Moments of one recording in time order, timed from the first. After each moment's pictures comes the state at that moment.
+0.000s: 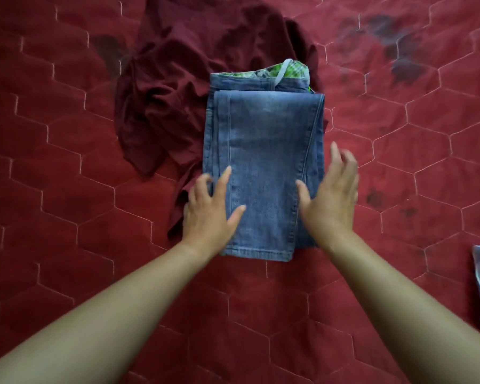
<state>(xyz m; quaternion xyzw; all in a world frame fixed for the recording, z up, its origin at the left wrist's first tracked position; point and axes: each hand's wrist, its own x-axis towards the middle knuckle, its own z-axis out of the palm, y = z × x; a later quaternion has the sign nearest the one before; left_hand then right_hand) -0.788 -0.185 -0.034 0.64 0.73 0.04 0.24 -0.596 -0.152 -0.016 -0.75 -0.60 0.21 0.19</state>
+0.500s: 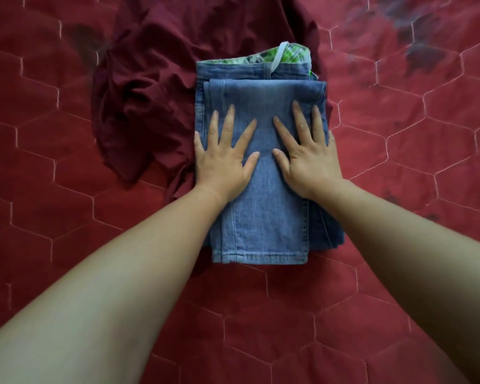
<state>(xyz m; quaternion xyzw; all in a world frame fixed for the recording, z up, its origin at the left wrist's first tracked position) -0.768 -0.078 -0.089 0.74 0.67 -0.03 0.09 -0.593 -0.063 -0.092 -0.61 -0.78 0.15 0.00</state>
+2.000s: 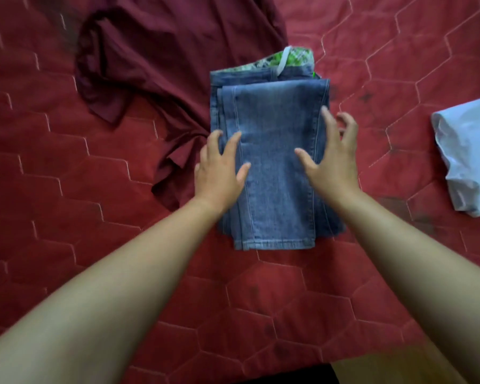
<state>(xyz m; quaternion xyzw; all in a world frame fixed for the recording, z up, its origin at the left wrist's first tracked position) -0.722 -0.272 -0.033 0.72 0.66 0.02 0.22 -0.522 -0.287 -0.032 -0.75 -0.56 0.27 0.23</state>
